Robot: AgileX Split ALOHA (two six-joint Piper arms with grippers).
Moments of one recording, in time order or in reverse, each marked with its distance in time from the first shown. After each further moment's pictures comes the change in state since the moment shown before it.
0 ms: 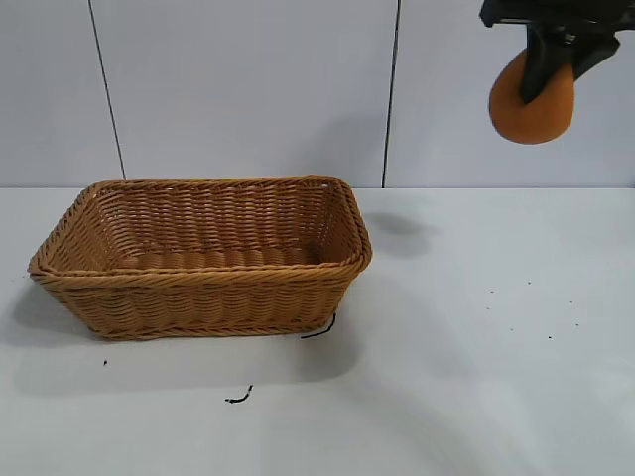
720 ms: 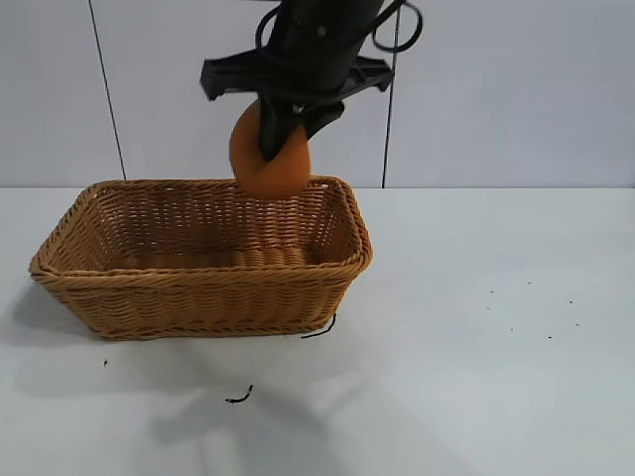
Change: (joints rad) left arm 0.000 0.000 0.000 0.000 0.000 0.000; right arm 0.438 0.207 -0.014 0.018 -0.304 0.039
